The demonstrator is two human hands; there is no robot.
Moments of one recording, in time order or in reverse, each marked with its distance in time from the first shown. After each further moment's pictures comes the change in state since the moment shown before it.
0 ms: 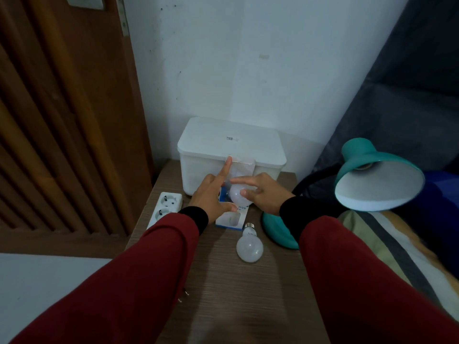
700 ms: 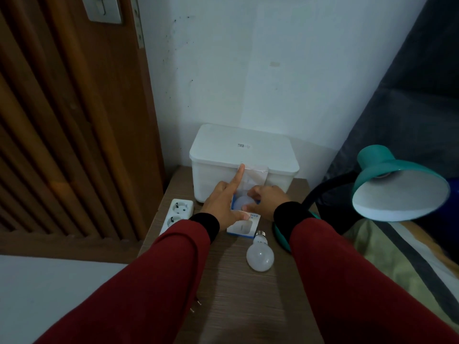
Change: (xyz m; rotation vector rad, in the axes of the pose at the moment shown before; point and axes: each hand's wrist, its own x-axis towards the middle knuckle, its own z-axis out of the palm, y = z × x) left_hand 0.005 -0.006 0.002 0.005 -0.010 0.043; right_hand 0.028 0.008 0.022 -0.337 -0.023 0.288
